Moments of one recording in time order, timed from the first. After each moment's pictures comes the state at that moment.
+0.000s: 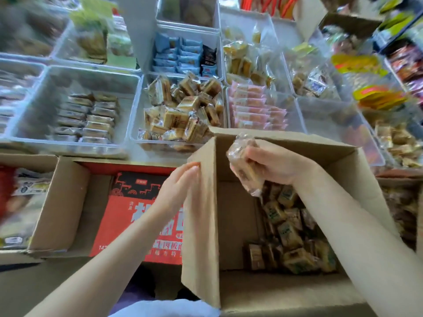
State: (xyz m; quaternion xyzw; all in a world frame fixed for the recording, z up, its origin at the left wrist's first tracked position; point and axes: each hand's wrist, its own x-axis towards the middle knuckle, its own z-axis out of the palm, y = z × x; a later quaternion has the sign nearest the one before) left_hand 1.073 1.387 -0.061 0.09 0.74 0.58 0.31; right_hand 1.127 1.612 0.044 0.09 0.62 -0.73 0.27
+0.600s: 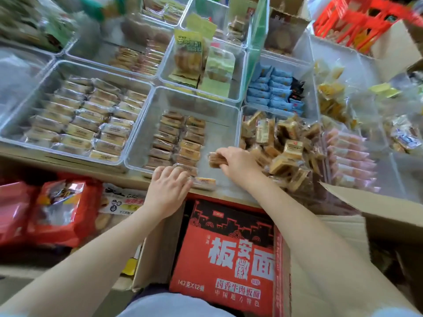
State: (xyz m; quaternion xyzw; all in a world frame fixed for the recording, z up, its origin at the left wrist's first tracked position) left_hand 0.825 1.156 -0.175 0.30 0.95 0.11 0.02; right_hand 0.834 1.376 -0.075 0.03 0.98 -0.12 0.14
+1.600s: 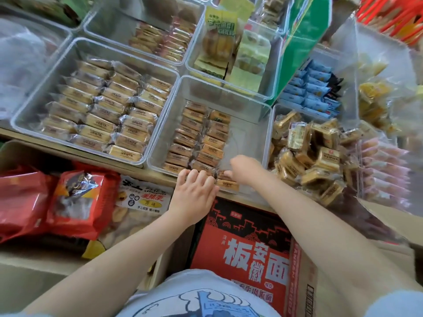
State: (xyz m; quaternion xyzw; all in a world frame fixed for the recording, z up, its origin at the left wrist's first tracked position) left_hand 0.823 1.155 -0.184 0.30 0.94 0.15 -0.01; right_hand 0.769 1.343 -0.136 0.01 0.94 0.01 0.34
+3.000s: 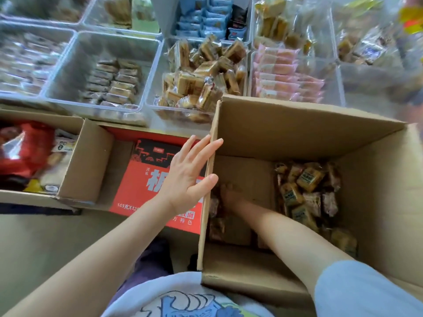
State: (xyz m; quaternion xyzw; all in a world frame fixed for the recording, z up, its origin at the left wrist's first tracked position) left_hand 1.128 1.383 -0.072 0.31 0.86 0.38 0.14; right_hand 1.181 1.548 -0.236 0.12 0.91 -0.18 0.36
